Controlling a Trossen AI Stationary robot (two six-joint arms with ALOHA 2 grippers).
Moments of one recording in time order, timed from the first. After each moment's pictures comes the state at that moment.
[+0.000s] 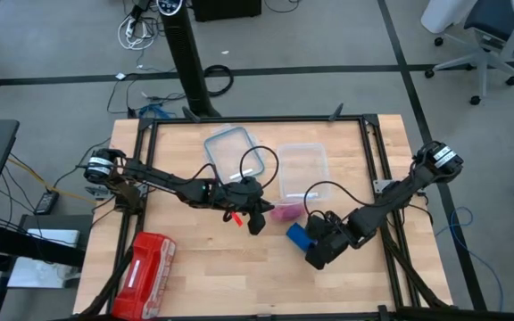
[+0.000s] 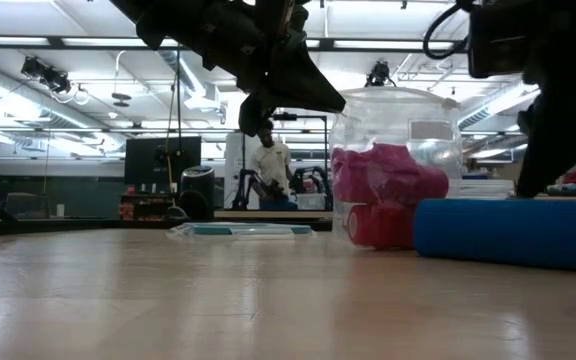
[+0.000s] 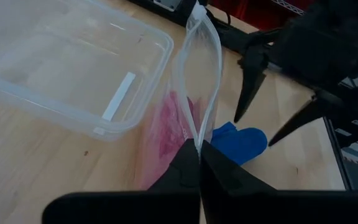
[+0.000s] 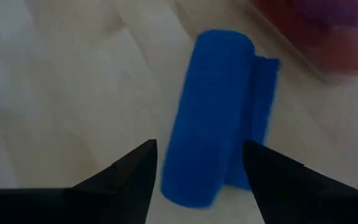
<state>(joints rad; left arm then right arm) -0.14 1.68 1.01 0.20 -0.16 -0.51 0.61 1.52 0.86 -0.46 0.31 1.11</state>
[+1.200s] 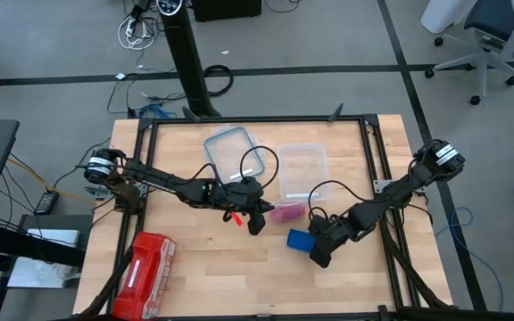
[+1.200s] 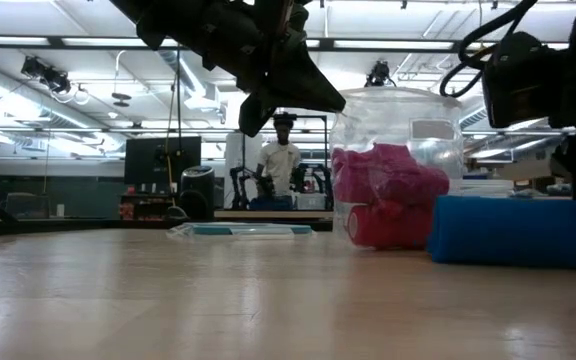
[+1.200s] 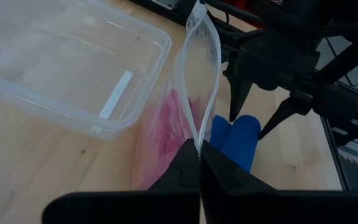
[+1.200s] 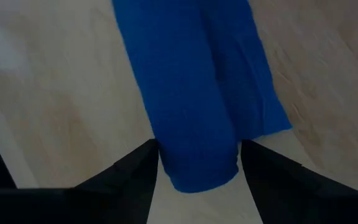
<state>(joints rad) -0.14 1.68 1.01 0.20 -0.14 -0.51 0.56 1.49 0.73 -0.37 0.07 1.15</state>
